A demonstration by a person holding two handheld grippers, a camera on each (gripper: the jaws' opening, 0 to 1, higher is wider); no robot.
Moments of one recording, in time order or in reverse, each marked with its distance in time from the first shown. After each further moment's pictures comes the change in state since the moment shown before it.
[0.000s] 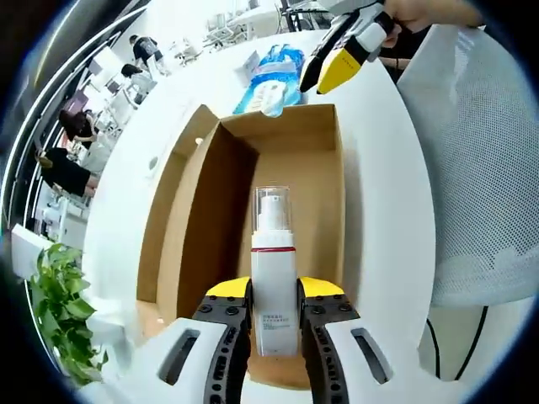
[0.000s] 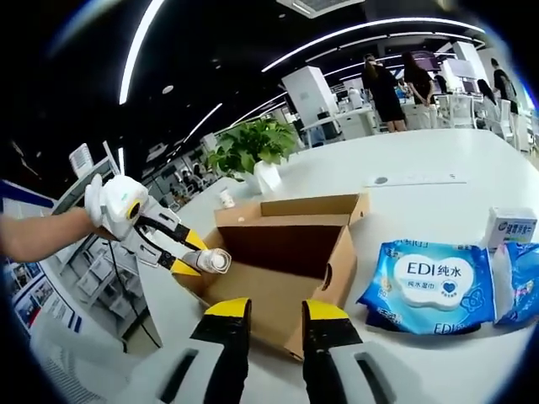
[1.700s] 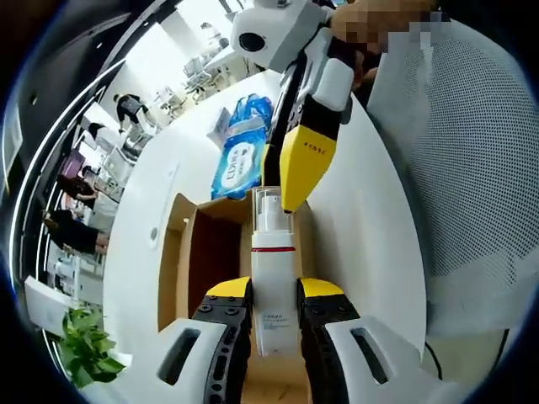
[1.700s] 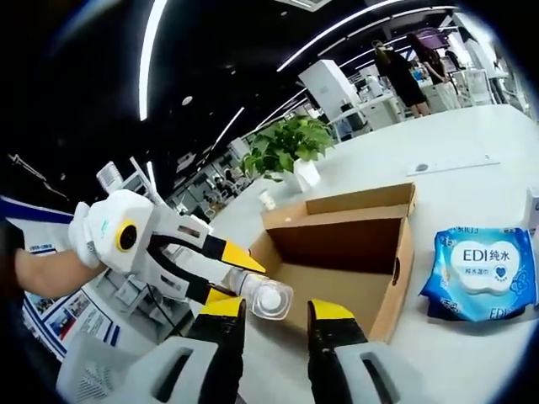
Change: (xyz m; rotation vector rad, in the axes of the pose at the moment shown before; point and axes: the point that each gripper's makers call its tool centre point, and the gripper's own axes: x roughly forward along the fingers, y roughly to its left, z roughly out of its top) left arm -0.011 -0.037 0.071 0.198 -0.171 0.039; right arm 0.006 0.059 0.002 0.091 0.006 0.203
